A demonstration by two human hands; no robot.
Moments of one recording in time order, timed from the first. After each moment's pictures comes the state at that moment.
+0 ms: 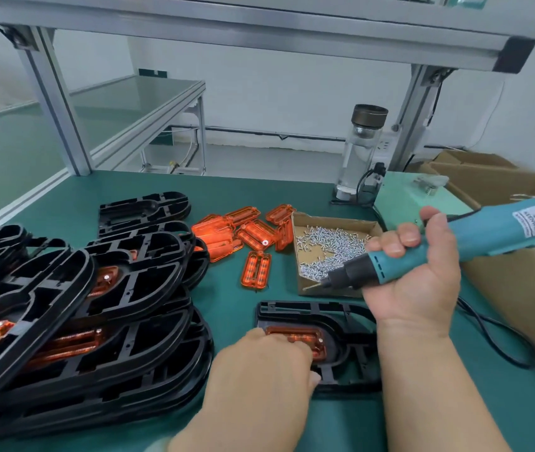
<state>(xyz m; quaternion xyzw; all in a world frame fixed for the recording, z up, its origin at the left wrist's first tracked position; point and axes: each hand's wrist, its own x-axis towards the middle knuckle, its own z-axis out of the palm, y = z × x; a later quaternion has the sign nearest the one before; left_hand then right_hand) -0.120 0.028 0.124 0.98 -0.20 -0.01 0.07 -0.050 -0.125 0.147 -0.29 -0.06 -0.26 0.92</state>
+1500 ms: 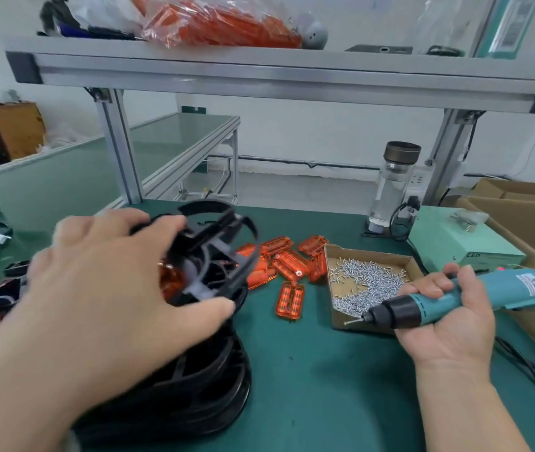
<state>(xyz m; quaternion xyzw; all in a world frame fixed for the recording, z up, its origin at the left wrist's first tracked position) -0.116 0.156 0.229 0.97 0.04 0.22 0.04 -0.037 -0.133 0.137 -0.22 0.05 -0.22 0.95</state>
